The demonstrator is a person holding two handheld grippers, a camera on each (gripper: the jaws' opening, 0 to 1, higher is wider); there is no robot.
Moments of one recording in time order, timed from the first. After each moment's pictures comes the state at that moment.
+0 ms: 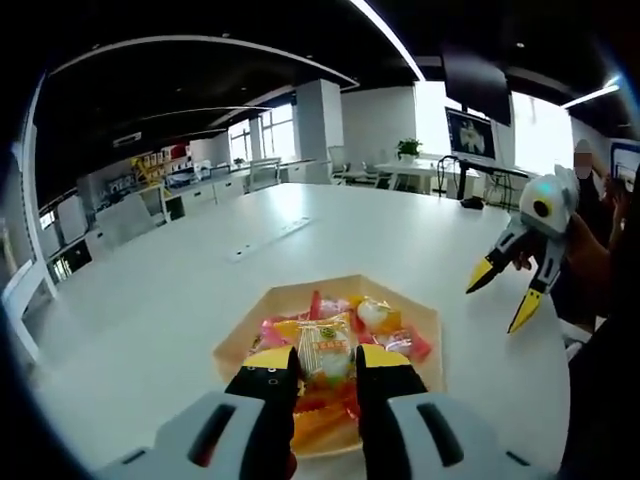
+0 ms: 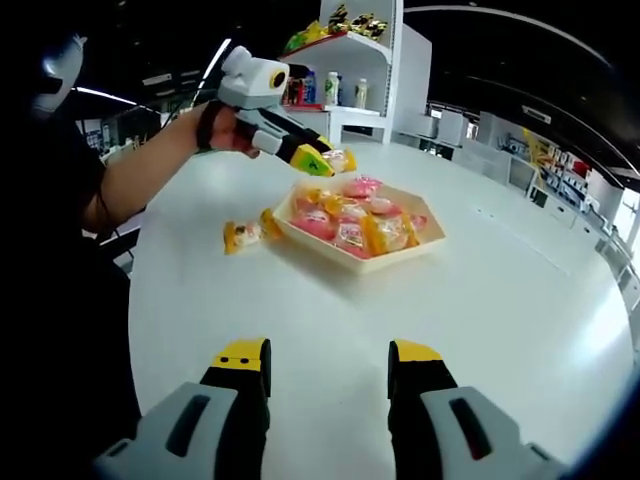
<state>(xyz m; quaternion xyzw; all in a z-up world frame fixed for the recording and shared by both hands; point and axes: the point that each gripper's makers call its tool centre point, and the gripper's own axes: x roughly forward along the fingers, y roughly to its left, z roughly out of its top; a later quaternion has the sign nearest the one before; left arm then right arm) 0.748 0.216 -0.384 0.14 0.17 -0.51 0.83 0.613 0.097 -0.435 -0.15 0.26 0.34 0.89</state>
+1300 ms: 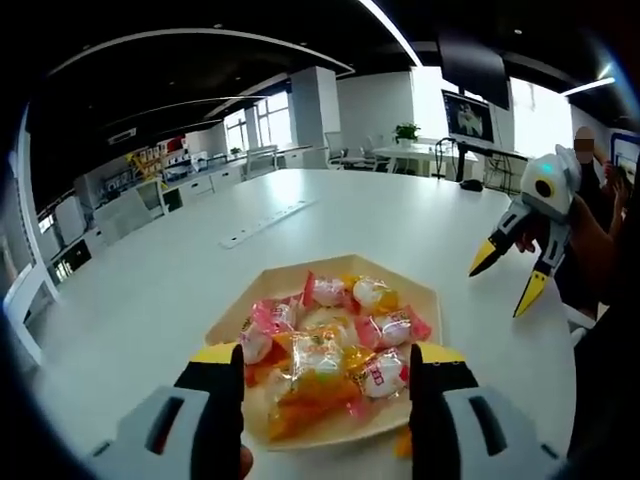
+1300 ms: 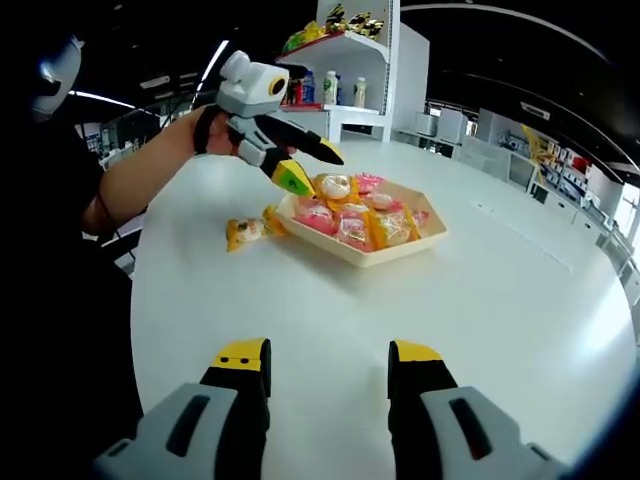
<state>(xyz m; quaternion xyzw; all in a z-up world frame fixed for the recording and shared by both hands) 0.738 0.218 -0.396 0.16 0.19 -0.50 0.83 0.609 0.098 -0.439 -0.15 0.26 0.34 0.89</state>
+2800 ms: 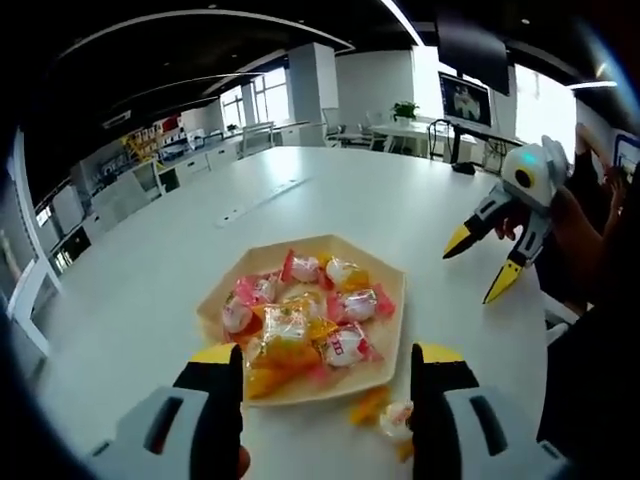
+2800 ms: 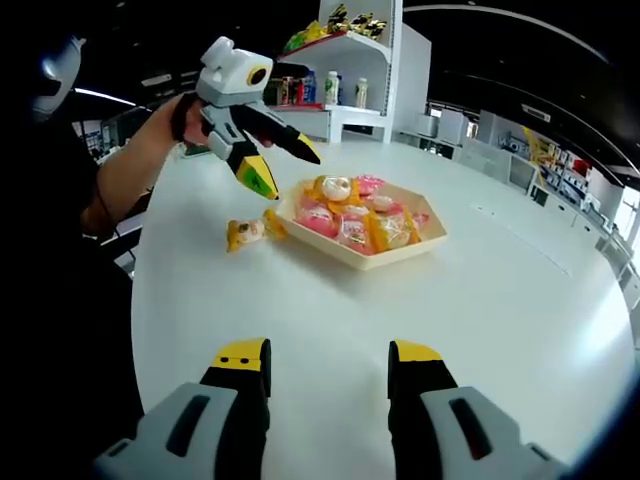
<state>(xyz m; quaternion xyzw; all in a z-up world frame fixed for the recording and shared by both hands) 0.708 0.230 -0.389 0.18 0.23 -0.49 0.82 0.609 0.098 -0.437 -0.15 0.26 0.34 0.89</state>
